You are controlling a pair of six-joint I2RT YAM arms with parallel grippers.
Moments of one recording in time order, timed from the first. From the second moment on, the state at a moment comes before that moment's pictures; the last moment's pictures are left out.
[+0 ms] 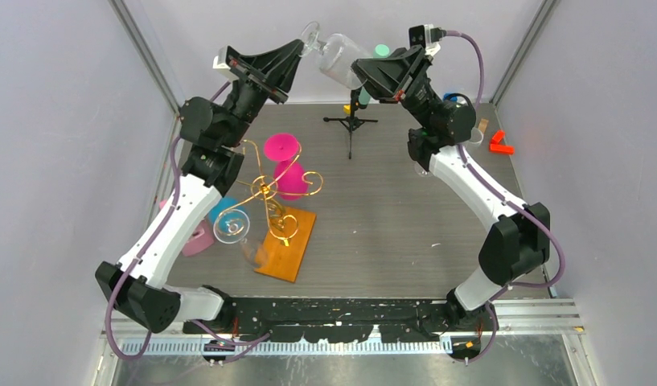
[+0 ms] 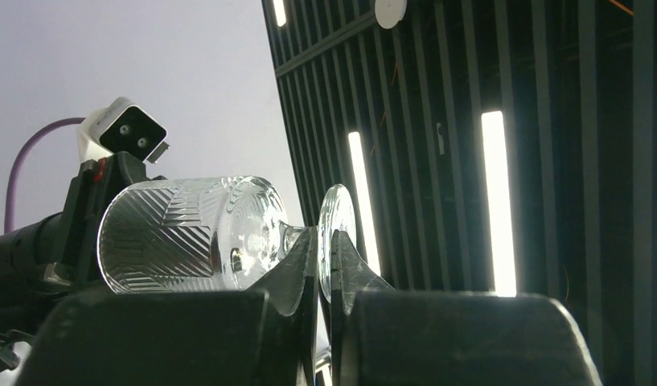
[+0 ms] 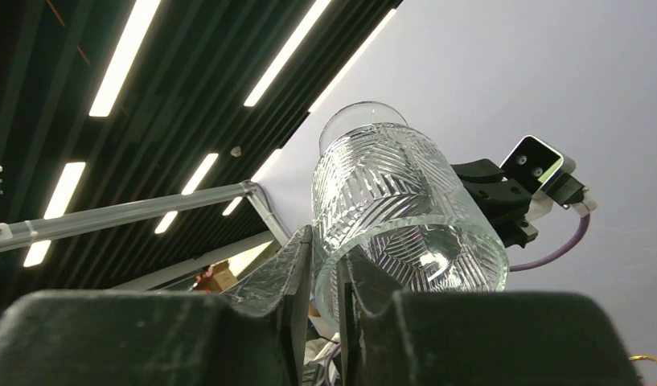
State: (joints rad) left arm -0.46 1.31 1.43 0.47 0.24 -2.00; right arm 0.43 1.60 1.44 1.24 -0.58 1.79
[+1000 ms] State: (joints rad) left arm -0.44 1.11 1.48 -0.09 0.21 -1.04; right arm 0.45 1.16 1.59 -0.39 -0.24 0.78
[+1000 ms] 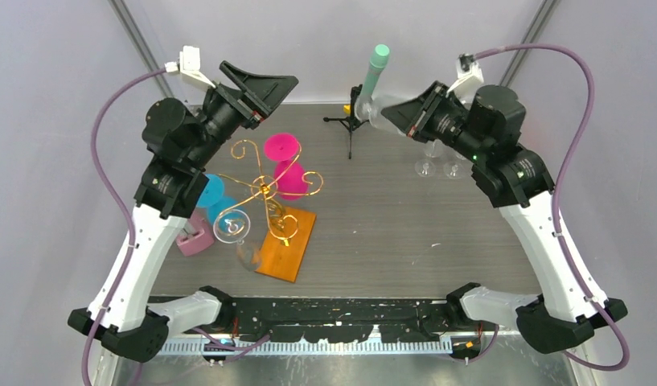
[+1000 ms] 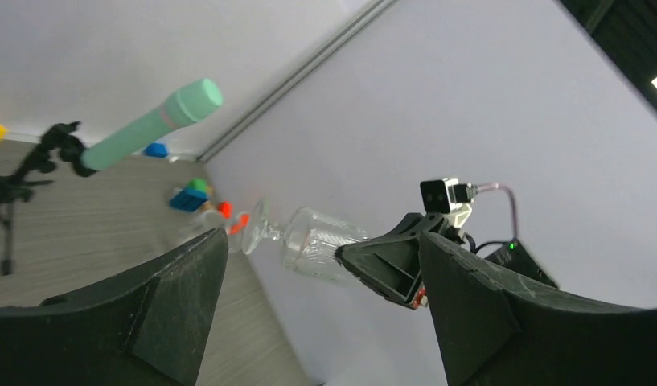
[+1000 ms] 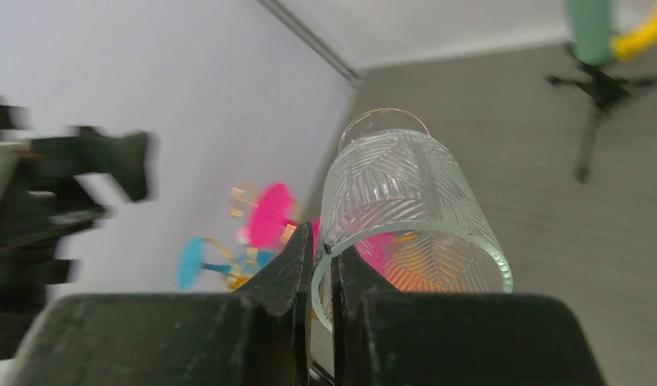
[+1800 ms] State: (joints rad) left arm -0.44 1.07 1.72 -0.67 0.11 -0.39; right arm 0.42 1.85 1.77 -1.12 0.16 0.43
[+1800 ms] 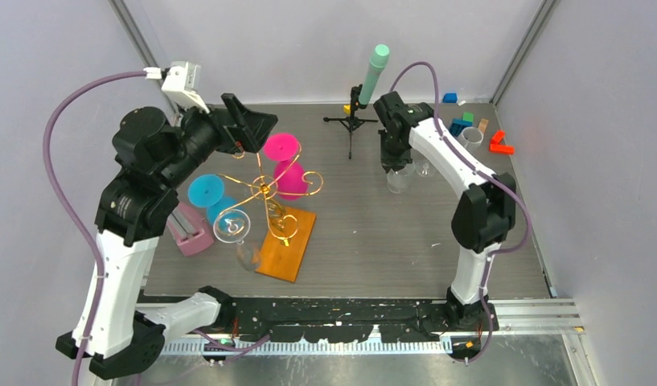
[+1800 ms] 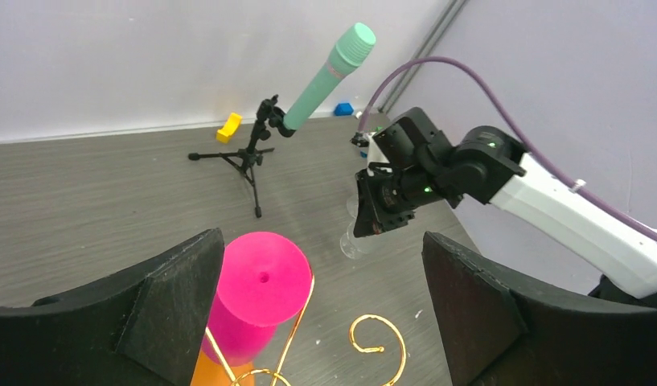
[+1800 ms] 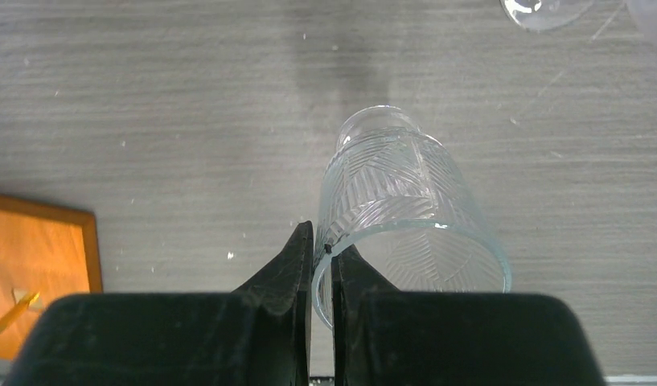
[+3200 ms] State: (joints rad) left arm -0.39 1.23 1.87 -0.80 0.05 -0.29; right arm 0.29 2.09 2.03 -0.95 0.12 0.43
